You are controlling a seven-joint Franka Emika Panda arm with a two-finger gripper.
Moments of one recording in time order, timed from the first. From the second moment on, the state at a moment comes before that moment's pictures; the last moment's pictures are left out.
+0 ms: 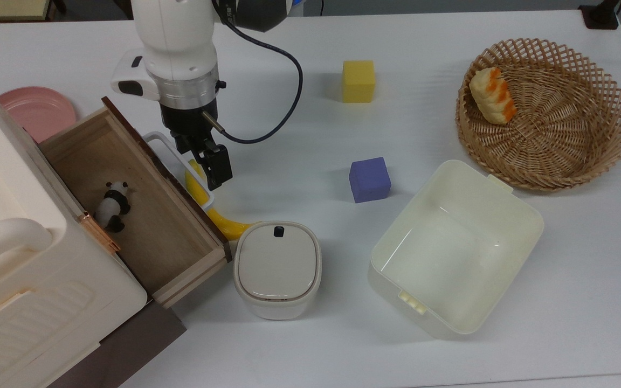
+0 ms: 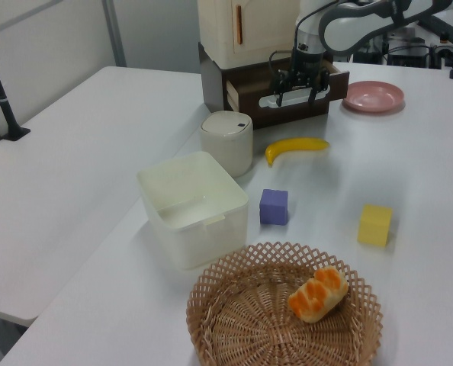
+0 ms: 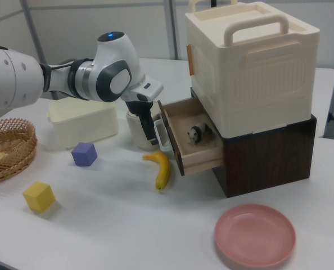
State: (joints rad) arm -0.04 0.31 -0.03 -1.69 -0.06 2.23 0.83
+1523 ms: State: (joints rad) arm -0.07 0.45 -0.14 -1.56 -0.14 2.47 0.77
